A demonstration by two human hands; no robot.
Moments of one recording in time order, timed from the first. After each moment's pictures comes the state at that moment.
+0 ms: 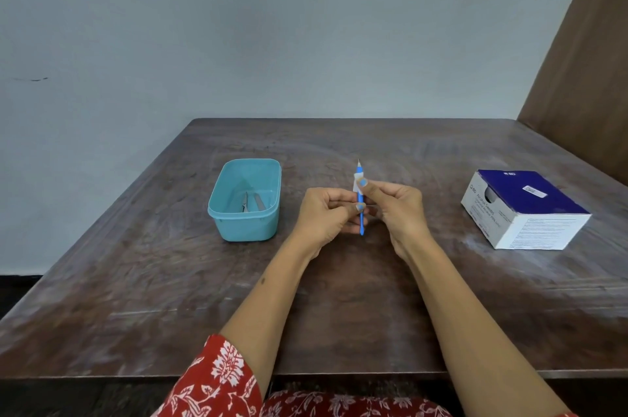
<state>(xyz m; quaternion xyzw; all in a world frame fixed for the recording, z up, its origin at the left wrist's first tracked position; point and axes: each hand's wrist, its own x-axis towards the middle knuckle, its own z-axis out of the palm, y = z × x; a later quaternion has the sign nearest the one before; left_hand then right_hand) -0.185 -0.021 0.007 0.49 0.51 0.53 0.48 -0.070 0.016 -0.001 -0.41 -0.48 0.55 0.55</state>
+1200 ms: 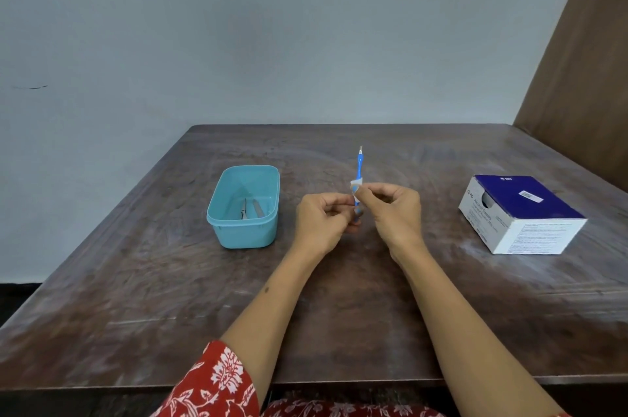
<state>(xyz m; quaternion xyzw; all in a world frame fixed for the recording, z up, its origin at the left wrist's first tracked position) -0.183 -0.014 -0.005 0.50 0.52 0.58 0.39 -0.074 0.015 0.001 -0.44 -0.54 0.42 0.58</state>
